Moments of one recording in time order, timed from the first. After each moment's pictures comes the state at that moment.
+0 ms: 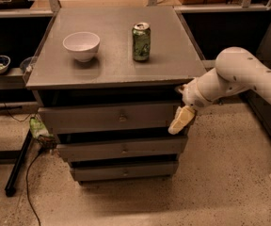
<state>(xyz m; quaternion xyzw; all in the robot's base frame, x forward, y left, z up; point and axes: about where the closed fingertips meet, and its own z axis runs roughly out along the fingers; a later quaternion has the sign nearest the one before) 0.621 -0.139 0.713 -0.59 0.74 0.15 0.27</state>
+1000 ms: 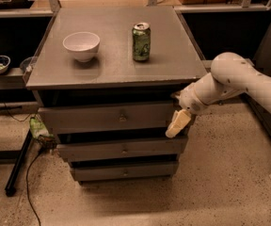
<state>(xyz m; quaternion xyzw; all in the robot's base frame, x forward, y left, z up) 0.620 -0.131 0.686 -0.59 0.75 0.19 0.25</state>
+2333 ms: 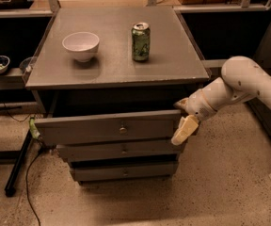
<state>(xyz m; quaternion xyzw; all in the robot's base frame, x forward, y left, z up) 0.578 -0.135 0.692 -0.57 0.75 0.27 0.22</state>
